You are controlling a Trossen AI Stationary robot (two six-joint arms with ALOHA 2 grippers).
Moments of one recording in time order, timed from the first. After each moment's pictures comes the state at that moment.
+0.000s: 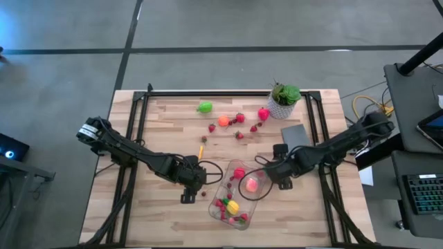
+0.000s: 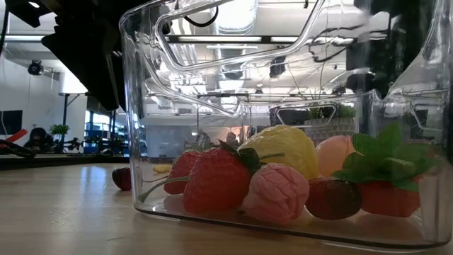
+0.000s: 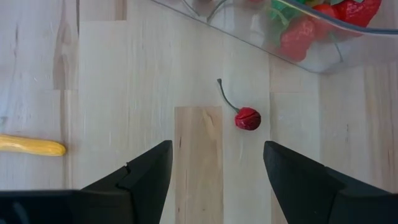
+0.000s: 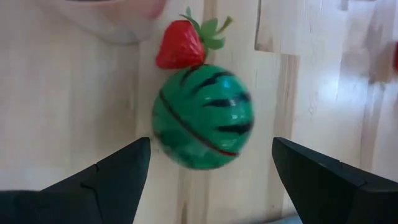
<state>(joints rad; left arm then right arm) -0.38 1.56 1.07 -0.65 -0.11 -0.36 0.38 1.40 0.80 -0.78 0.26 0.23</state>
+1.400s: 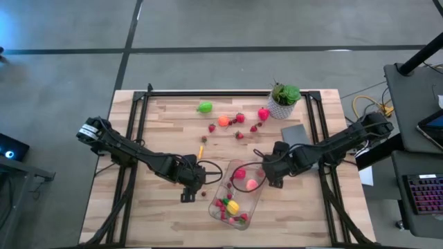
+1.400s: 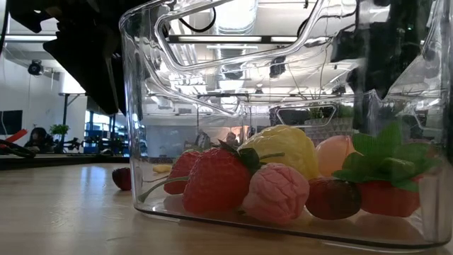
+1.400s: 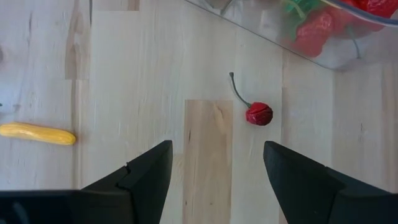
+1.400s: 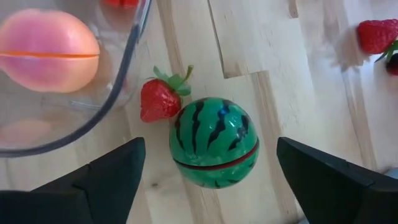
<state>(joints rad) -0.38 1.56 1.07 -0.67 -0.14 -0.39 0.36 1.42 0.86 -0.77 0.32 0.50</state>
